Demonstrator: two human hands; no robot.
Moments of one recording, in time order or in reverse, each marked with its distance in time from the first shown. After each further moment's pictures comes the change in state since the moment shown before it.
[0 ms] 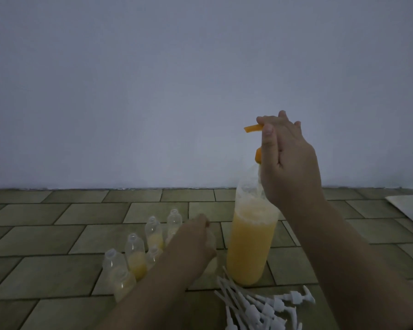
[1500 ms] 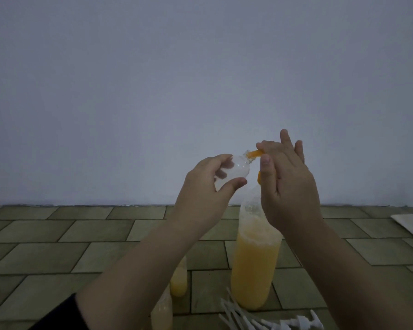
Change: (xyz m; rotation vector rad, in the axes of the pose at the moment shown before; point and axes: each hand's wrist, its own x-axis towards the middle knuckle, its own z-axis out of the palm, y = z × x) left_hand 0.025 0.076 -0.074 -0.315 0.347 0.432; right_hand -0.001 0.001 0.003 -0.125 0.017 -0.097
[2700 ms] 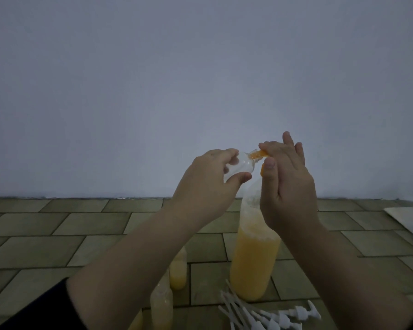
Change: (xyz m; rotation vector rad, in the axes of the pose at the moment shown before) left_hand 0.005 0.004 -0.008 0.187 -0.122 0.041; right_hand -0.014 -0.003 0.009 0.004 0.020 0.039
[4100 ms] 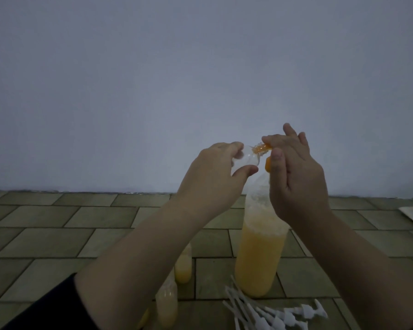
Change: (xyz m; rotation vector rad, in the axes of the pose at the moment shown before) left_hand -0.001 0.009 0.000 0.077 0.000 -0.038; right_hand 0.008 0.011 -0.002 0.026 -0.017 -0.088
